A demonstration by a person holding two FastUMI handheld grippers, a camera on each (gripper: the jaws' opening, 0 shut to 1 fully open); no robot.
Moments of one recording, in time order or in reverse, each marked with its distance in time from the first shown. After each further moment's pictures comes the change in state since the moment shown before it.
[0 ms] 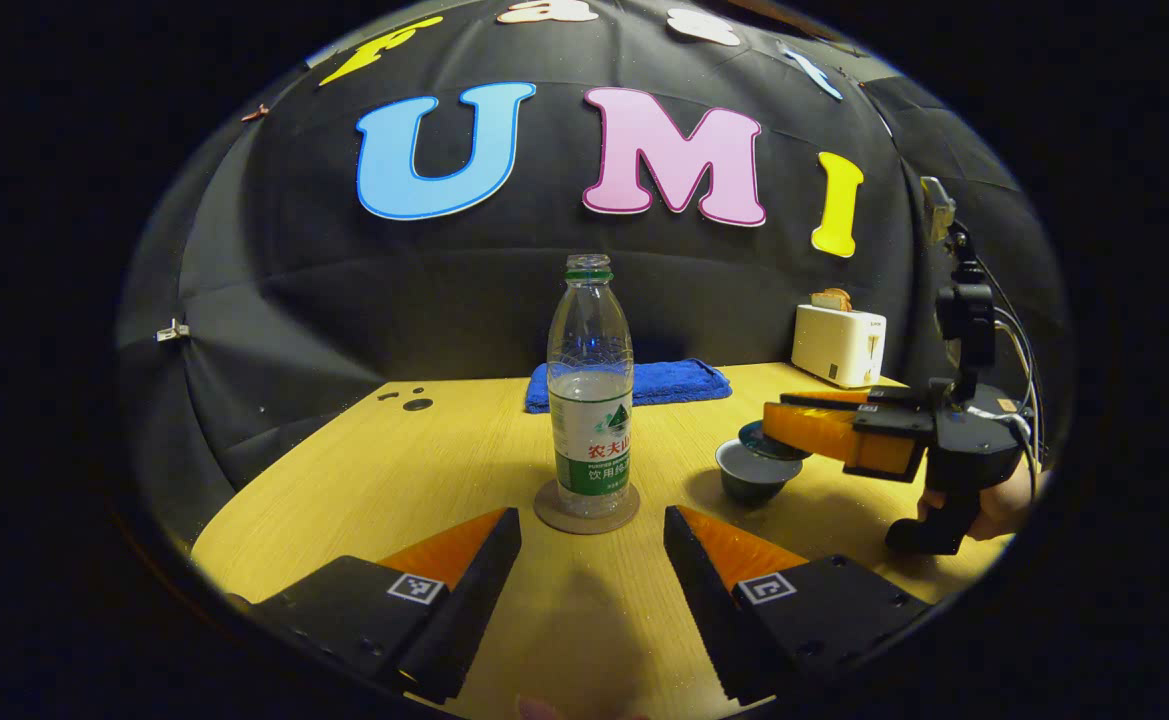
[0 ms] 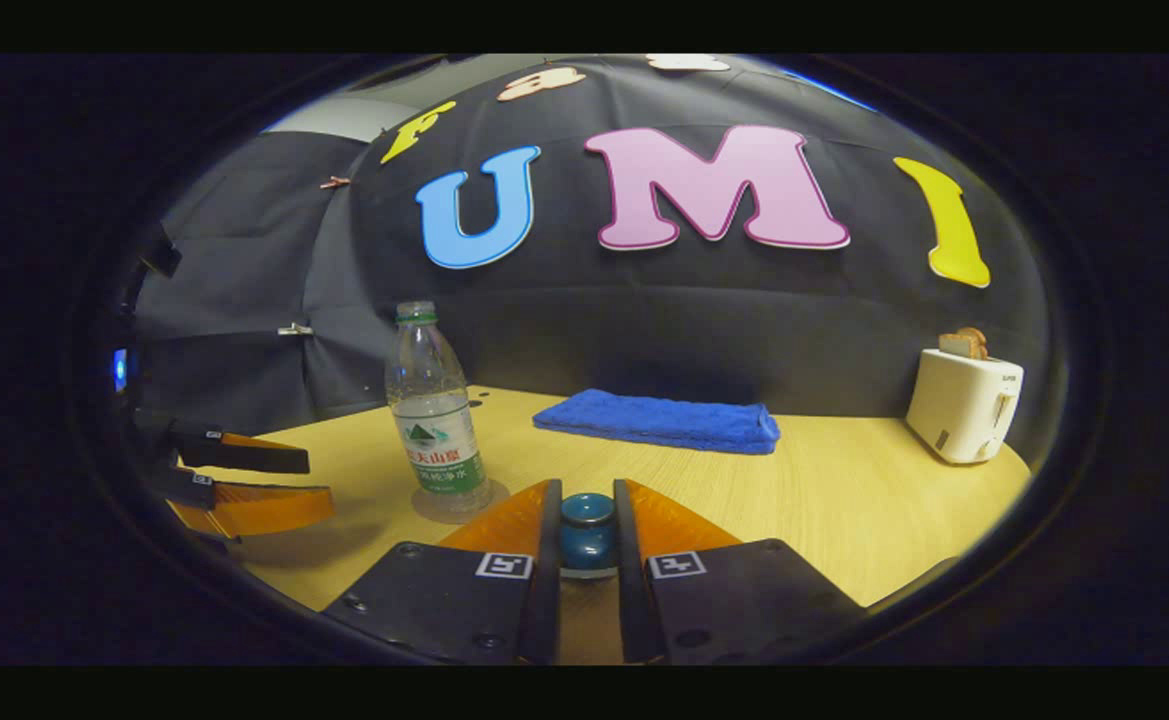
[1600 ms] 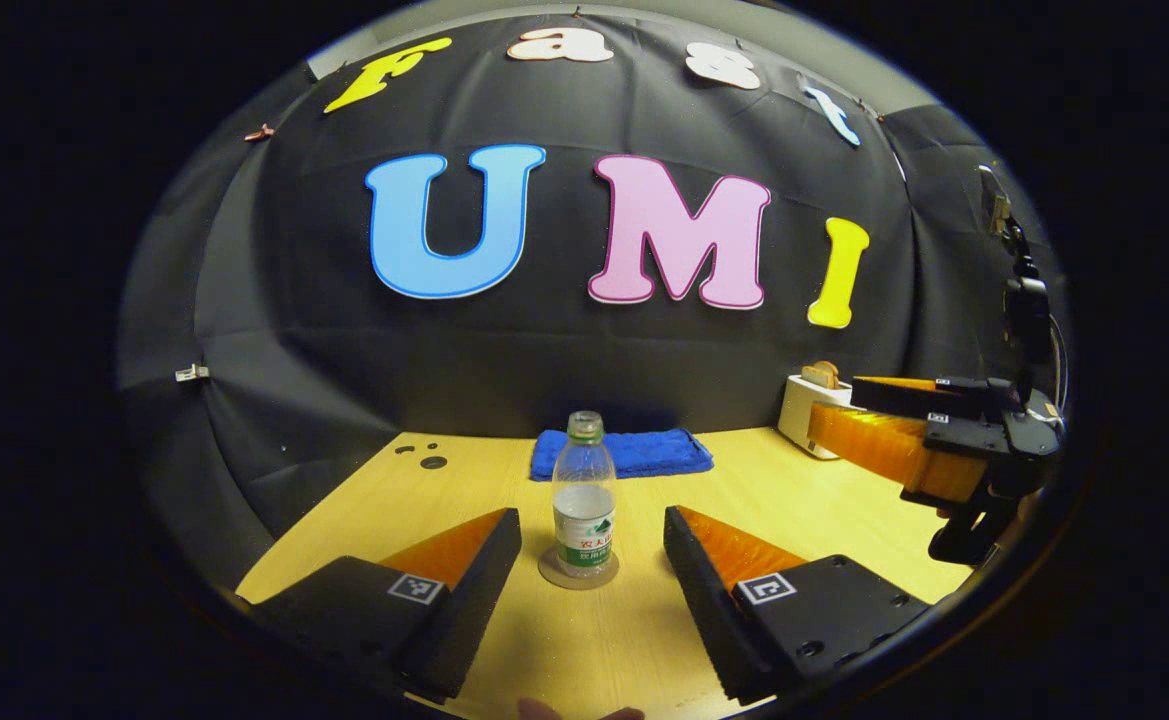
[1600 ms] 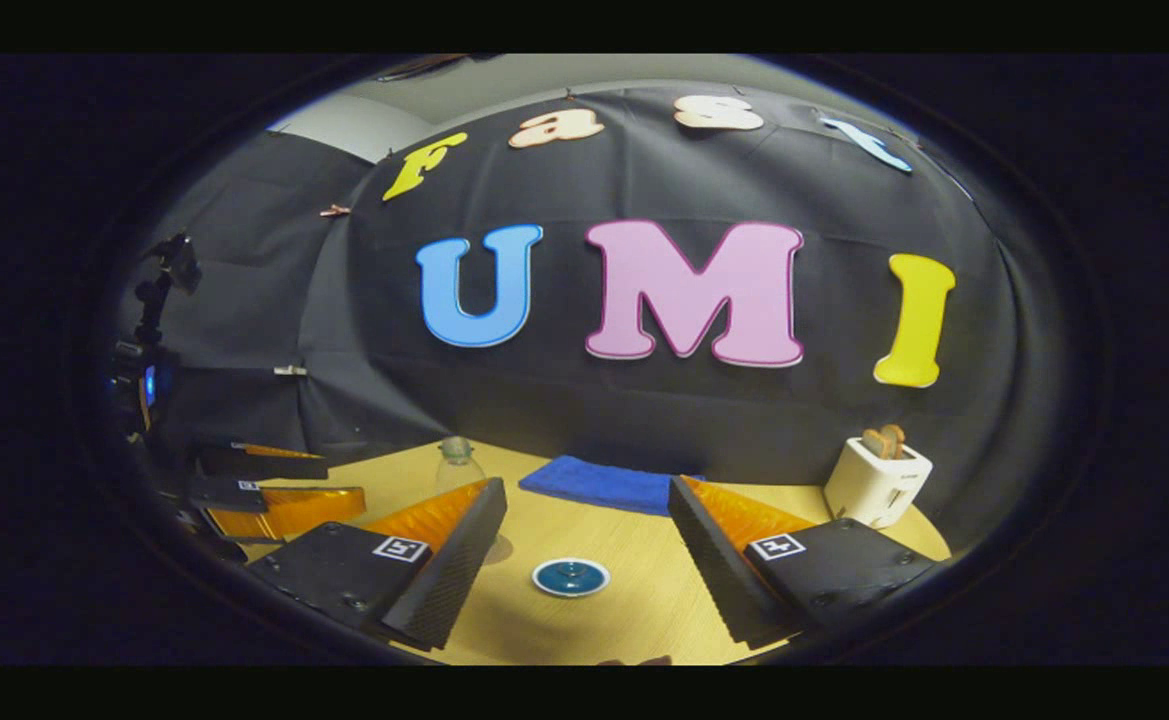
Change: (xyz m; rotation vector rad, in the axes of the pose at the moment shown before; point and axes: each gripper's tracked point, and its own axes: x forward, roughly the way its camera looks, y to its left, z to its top) left arm -0.069 -0.004 0.138 -0.046 -0.090 0.017; right arm -0.115 0.015 0.186 -0.075 -0.151 -0.102
